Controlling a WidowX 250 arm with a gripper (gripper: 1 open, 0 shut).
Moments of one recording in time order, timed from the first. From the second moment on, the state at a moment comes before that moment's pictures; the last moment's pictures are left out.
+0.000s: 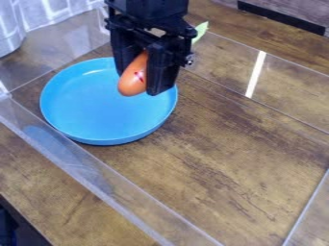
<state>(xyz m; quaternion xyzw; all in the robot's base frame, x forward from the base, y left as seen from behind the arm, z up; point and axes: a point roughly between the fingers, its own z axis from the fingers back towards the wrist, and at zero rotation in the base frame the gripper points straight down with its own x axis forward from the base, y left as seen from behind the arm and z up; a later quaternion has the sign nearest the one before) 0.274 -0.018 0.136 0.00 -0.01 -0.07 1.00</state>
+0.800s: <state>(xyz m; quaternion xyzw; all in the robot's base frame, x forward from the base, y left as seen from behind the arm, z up) 0.279 0.002 0.116 0.01 0.01 -0.06 1.00</state>
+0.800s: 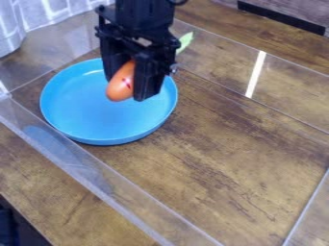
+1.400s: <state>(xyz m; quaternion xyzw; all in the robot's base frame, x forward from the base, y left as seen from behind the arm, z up) 0.290 0.020 0.080 0.02 0.04 -0.05 1.00</state>
